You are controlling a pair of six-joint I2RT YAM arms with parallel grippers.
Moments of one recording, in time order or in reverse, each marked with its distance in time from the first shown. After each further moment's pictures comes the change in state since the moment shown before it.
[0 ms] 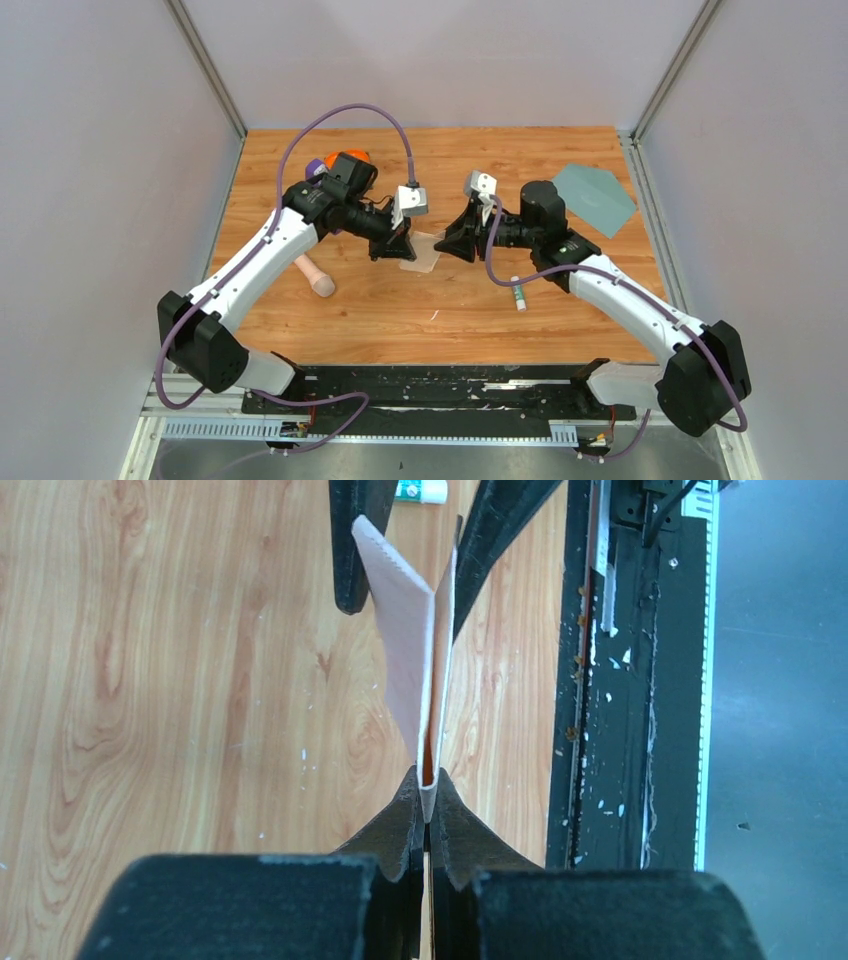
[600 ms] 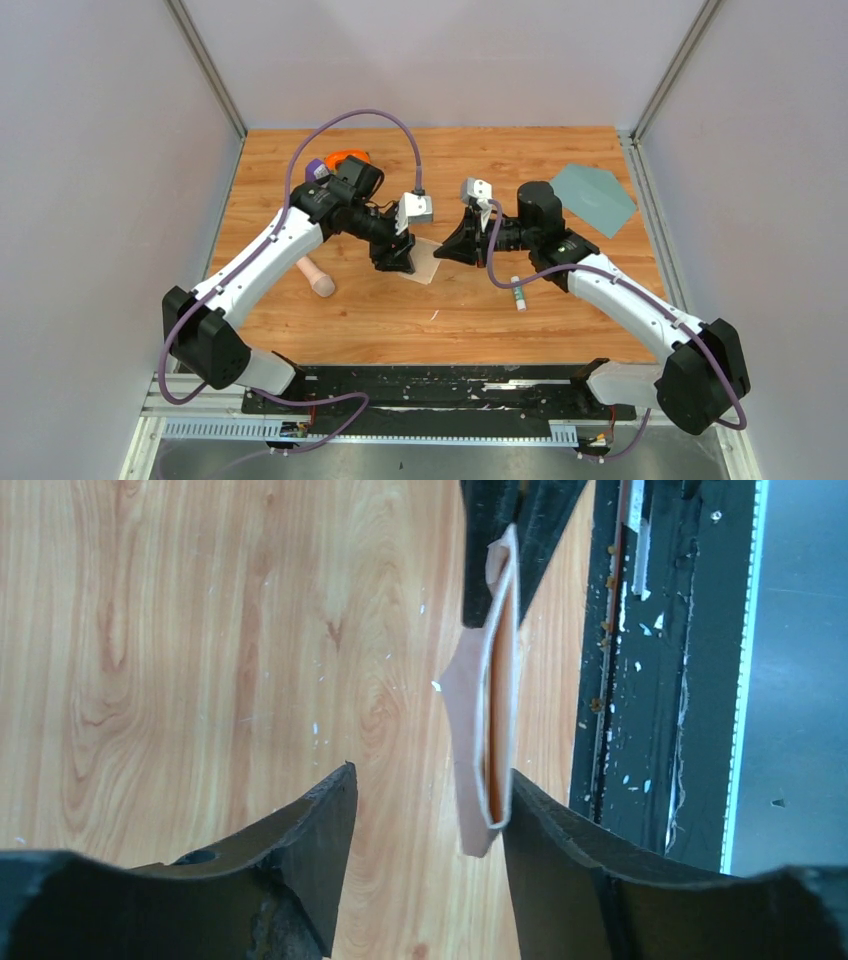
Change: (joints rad) left arm -0.025 0.024 0.001 -0.049 -0.071 0.062; right arm 0.000 0.011 0.006 -0.046 -0.107 -0.020
